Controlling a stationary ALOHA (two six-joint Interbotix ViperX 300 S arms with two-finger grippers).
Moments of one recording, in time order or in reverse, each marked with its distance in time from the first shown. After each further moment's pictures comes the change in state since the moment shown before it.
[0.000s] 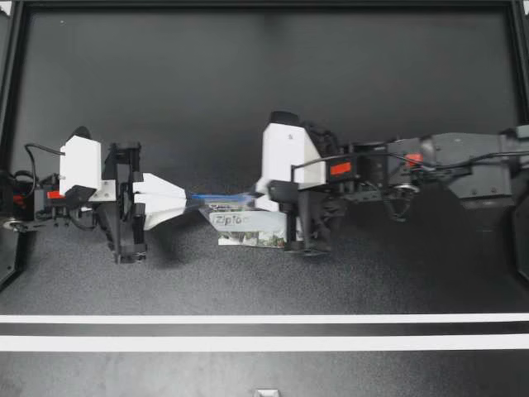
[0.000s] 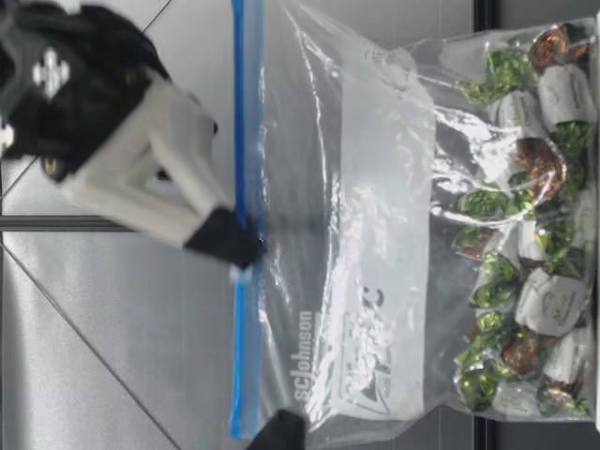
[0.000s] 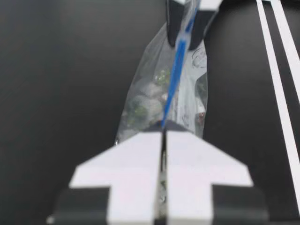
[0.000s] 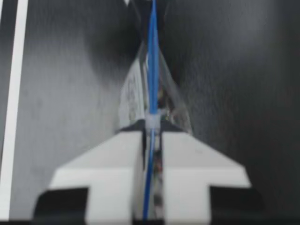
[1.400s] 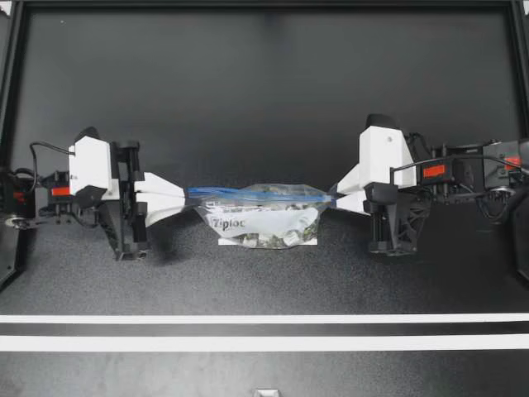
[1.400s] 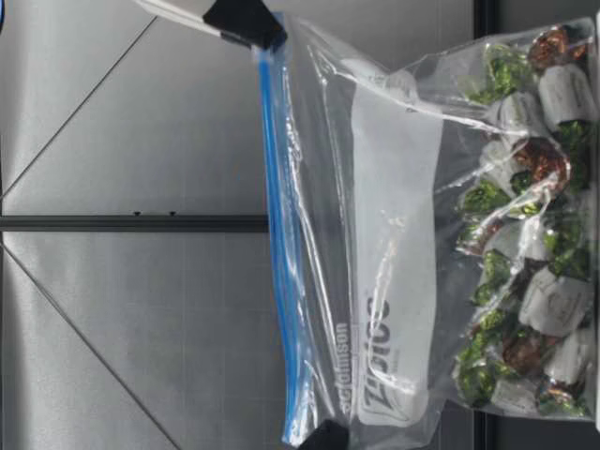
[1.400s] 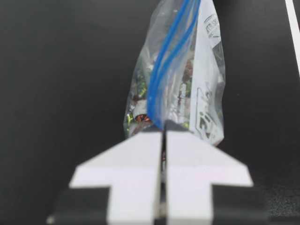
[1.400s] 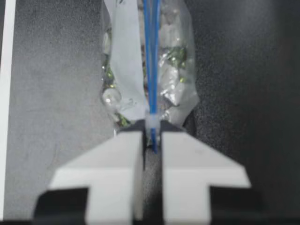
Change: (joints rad) left arm 0.018 0.003 -0.008 -0.014 0.097 0.051; right arm -0.023 -0.268 0.324 -0.009 -0.032 0.009
